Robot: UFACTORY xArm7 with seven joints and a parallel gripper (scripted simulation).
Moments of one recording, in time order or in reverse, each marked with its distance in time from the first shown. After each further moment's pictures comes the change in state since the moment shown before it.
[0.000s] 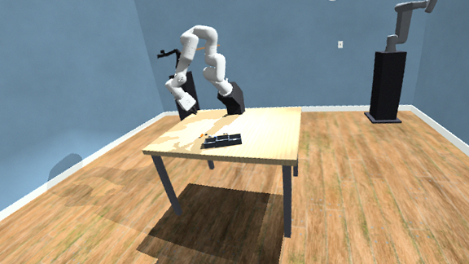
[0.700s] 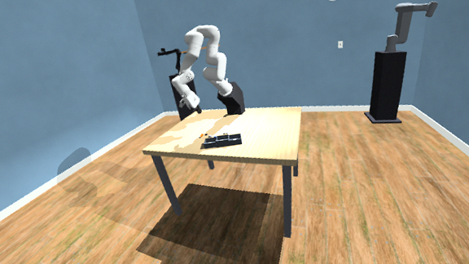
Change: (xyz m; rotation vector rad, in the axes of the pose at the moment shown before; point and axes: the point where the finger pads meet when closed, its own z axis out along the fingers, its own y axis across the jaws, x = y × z) arm -0.029 0.021 0.007 0.031 0.079 -0.493
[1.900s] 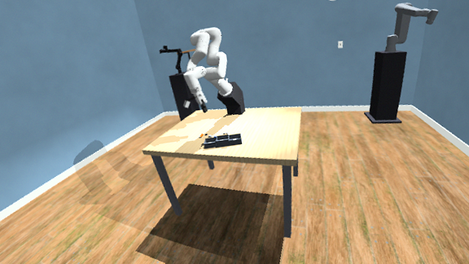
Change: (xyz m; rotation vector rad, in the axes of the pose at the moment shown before) arm -0.045 0.008 0.007 0.048 0.186 -0.834
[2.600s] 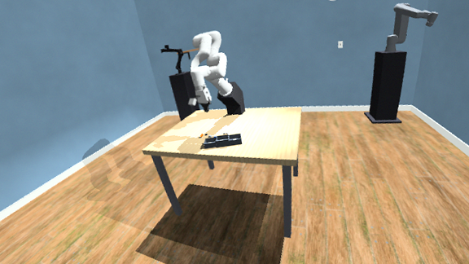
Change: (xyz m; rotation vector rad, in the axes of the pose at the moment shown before) arm -0.011 -0.012 0.000 -0.004 0.144 -0.484
